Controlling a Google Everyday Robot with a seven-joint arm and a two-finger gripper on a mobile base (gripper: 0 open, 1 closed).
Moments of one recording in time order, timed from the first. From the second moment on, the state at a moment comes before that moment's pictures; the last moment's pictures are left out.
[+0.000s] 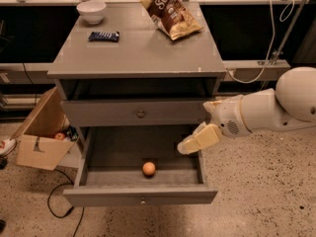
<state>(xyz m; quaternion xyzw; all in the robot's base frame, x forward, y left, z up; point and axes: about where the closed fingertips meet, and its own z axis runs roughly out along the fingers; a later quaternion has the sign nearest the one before) 0.499 -0.094 0.797 -0.43 0.80 0.24 0.34</state>
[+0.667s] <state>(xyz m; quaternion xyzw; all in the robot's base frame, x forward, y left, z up) 0.524 -0.100 0.676 -0.44 0.82 0.18 0.33</state>
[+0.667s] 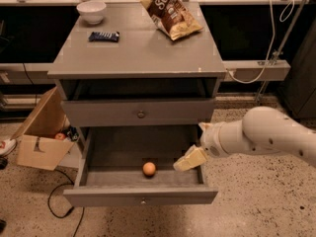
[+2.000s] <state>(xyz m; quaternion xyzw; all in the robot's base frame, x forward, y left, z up) 0.567 -0.083 0.547 -0.45 0.82 0.16 0.31</state>
